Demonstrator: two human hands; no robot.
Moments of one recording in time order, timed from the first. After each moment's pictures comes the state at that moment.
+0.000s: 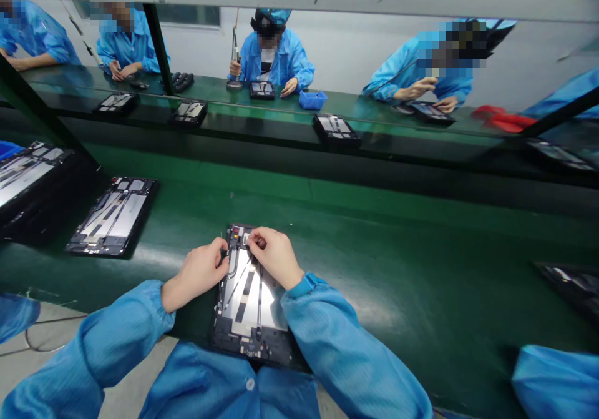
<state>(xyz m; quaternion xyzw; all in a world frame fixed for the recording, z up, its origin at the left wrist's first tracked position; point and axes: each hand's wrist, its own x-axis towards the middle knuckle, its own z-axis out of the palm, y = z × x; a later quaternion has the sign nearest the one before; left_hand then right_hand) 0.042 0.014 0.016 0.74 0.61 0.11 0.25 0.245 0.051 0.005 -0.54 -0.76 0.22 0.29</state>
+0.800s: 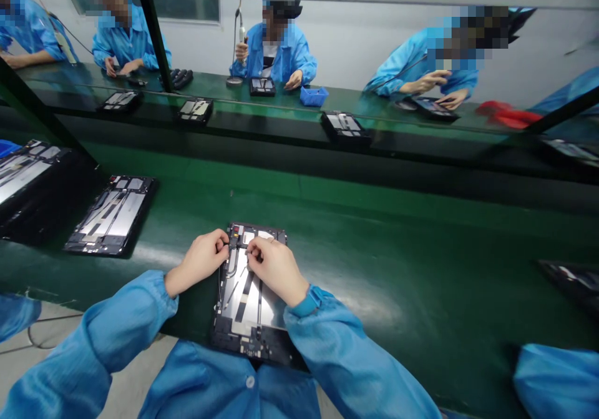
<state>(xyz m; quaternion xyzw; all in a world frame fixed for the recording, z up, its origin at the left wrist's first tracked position) 0.043 0.038 0.012 0.72 0.60 0.18 0.30 0.244 0.025 0.013 -0.55 -0.79 0.19 0.18</state>
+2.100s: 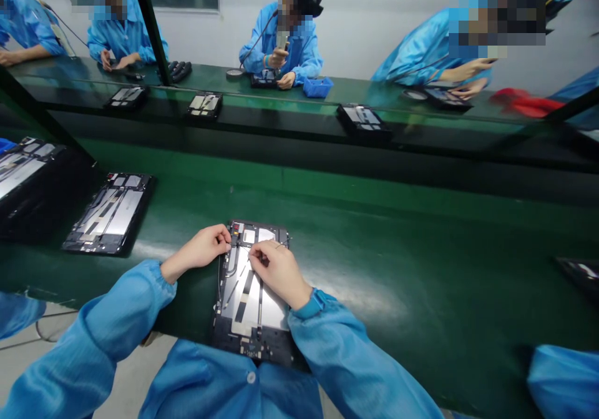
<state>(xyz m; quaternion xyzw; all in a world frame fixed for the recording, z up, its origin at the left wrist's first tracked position) 0.033 0.059 -0.002 0.67 0.52 0.20 0.49 0.254 0.021 -0.013 -0.47 -0.78 0.24 0.33</state>
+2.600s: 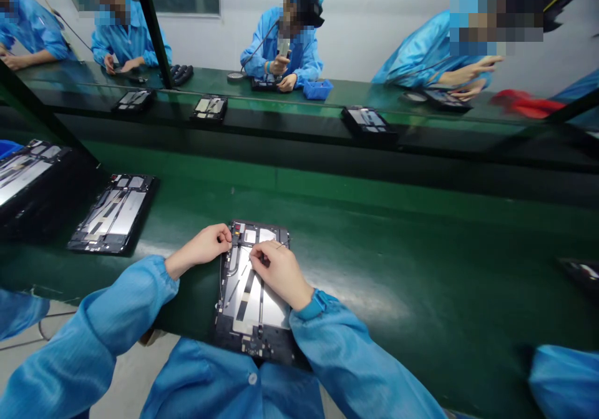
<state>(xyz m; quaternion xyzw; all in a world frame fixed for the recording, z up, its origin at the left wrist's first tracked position) 0.037 0.065 -0.001 0.66 0.54 0.20 0.48 0.253 0.019 -0.010 -0.47 -0.79 0.22 0.33</state>
